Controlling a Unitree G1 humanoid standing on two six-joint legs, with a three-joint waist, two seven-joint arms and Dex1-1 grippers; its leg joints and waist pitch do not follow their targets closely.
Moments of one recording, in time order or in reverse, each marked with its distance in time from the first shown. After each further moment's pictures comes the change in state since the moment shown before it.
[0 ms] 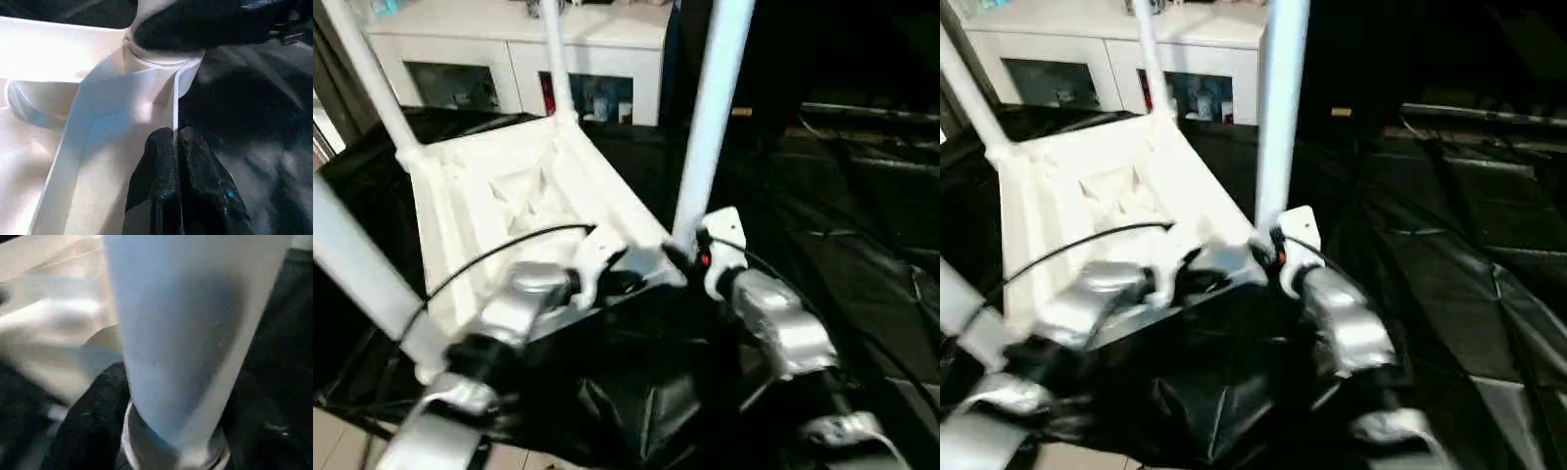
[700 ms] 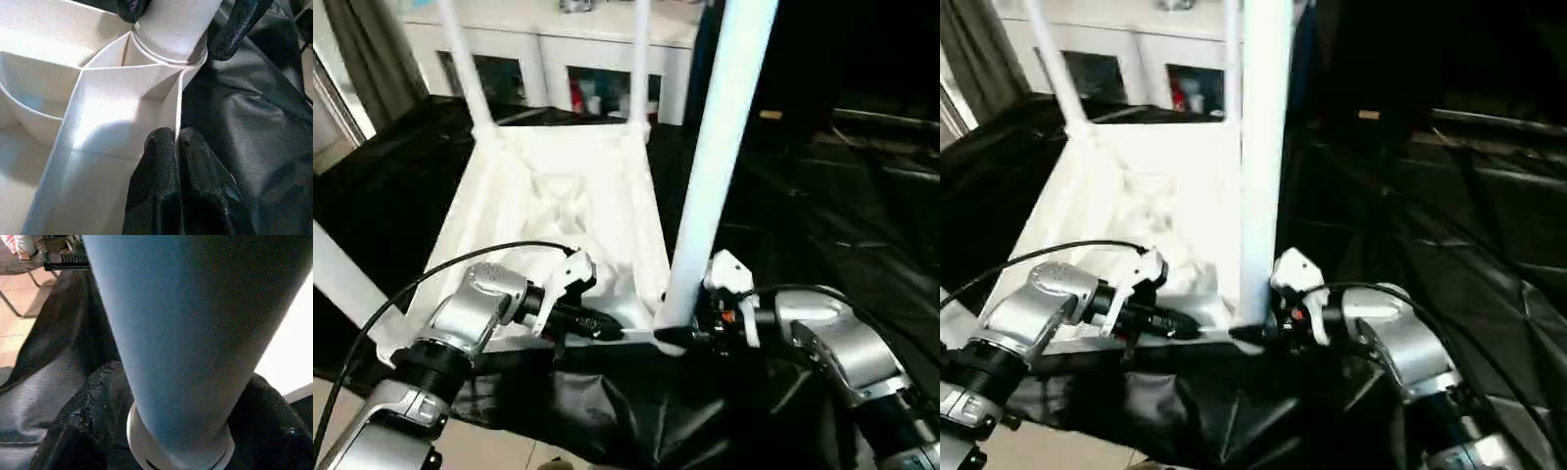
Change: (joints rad) left arm 0.033 0.167 -0.088 -0.076 -0.056 0.036 -0.406; right arm 0.097 -0.255 0.133 -0.244 0.100 0.083 0.509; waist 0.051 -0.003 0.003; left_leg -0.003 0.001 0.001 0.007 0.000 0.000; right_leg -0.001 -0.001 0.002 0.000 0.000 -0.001
